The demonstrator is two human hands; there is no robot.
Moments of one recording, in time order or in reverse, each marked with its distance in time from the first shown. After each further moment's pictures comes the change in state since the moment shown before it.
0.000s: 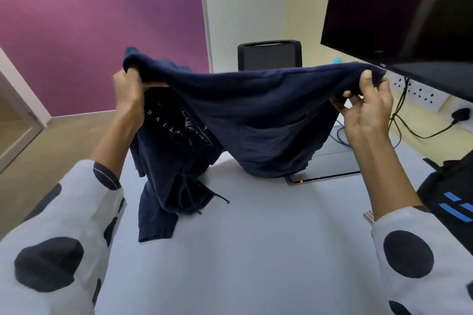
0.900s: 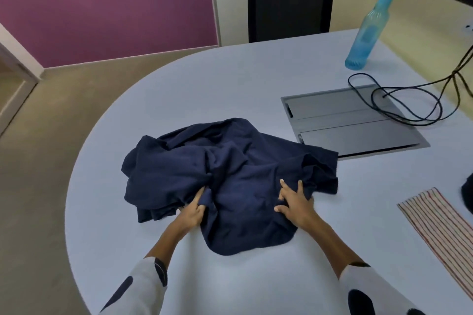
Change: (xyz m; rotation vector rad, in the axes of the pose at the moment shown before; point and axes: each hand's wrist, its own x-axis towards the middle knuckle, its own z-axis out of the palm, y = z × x) left_hand -0.110 -0.323 -0.047 0.799 -0.859 -0.451; right_hand -0.092 0.277 -0.115 -1.528 -0.798 0.639
